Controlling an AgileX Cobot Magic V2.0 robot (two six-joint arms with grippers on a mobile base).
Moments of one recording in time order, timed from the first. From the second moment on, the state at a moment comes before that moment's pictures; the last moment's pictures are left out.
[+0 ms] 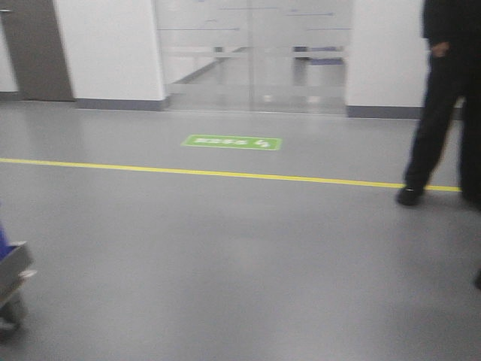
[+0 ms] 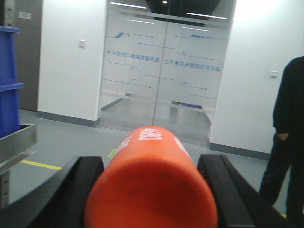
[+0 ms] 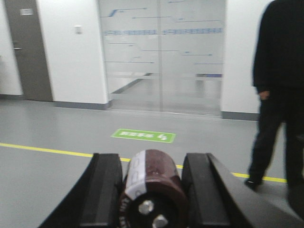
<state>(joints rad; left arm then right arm) -0.07 0.27 -0.63 -0.15 0.26 0.00 0.09 0.48 -0.66 0.09 0.17 -0.01</state>
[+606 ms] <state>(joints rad) -0.07 0.27 -0.63 -0.15 0.26 0.00 0.09 0.48 -0.66 0.09 0.17 -0.01</state>
